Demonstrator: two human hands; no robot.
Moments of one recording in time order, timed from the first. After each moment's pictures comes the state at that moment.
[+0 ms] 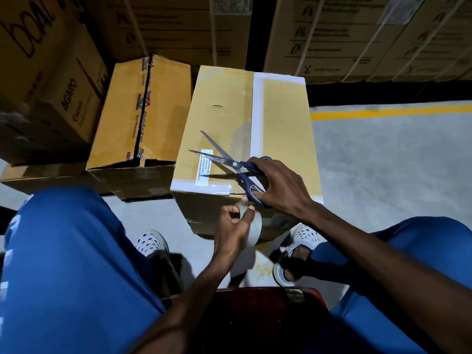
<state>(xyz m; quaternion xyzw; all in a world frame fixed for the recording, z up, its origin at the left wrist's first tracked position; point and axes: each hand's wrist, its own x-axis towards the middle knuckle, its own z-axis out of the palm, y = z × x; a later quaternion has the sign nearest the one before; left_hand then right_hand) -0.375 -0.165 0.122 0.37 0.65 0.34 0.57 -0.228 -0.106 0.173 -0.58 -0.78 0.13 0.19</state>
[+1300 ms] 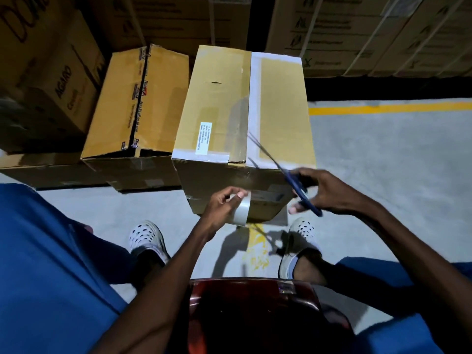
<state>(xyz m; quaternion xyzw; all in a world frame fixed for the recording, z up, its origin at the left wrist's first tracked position) -0.391 -0.134 0.092 0.46 0.51 0.34 0.64 -0.124 -0.137 0.188 -0.55 -0.69 0.44 0.16</state>
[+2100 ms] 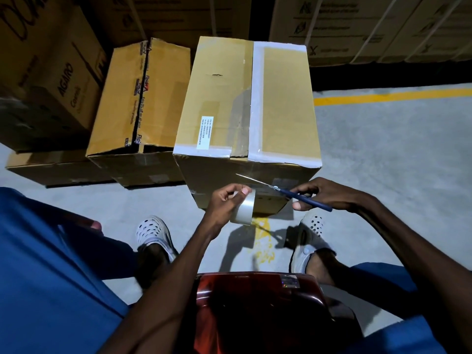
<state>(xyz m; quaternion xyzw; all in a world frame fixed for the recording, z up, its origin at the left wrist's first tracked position) -0.392 -0.138 0.083 0.44 0.50 0.37 0.65 -0.117 -0.139 0.162 -0.55 -0.64 0.54 0.07</state>
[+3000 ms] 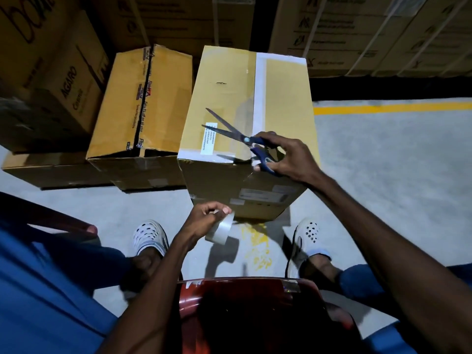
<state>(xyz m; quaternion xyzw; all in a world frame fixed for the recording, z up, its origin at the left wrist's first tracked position) -0.444 -0.143 0.076 0.46 0.56 0.27 0.63 -0.197 -0.079 0.187 -0.55 -0.75 0.24 0.28</state>
